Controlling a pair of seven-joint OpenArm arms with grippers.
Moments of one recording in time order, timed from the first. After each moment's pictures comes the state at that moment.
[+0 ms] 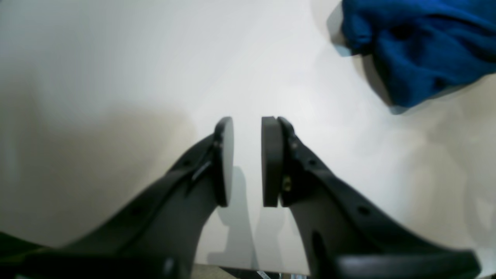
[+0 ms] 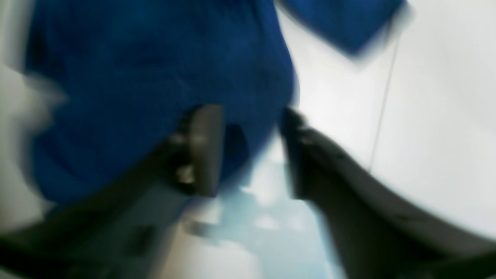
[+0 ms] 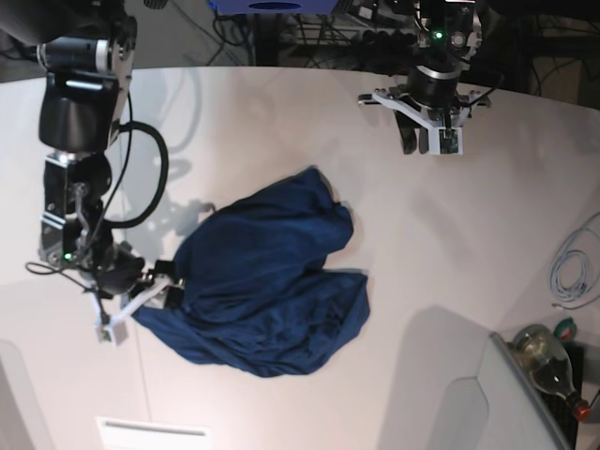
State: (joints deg) left arm 33.0 -1.0 -5.9 100.6 -2.3 -1.4 17.8; right arm 16.8 3.6 14.6 60.3 18.5 21.1 -41.3
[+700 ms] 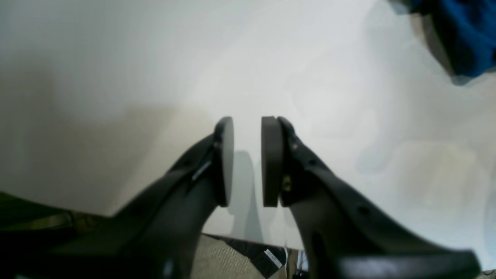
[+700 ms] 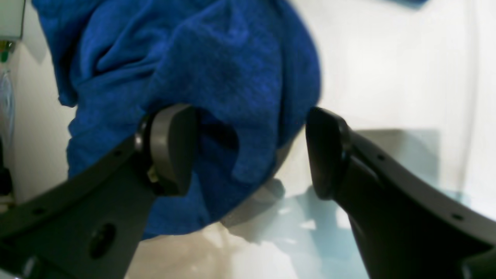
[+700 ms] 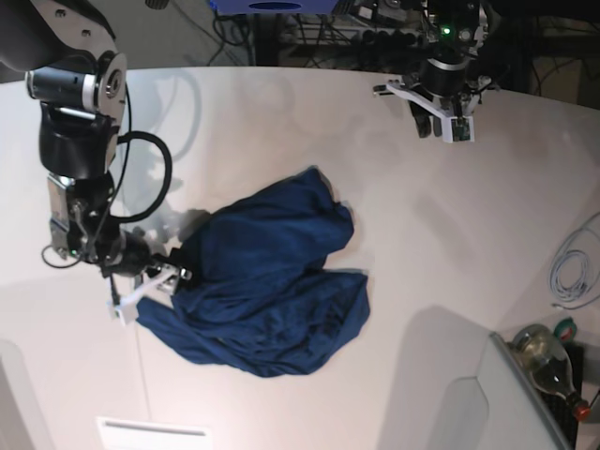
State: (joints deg) left arm 33.4 -0.9 -9.2 97.1 -2.3 -1.2 17.8; right arm 22.6 4.3 15.9 40.4 22.5 26.4 -38.3
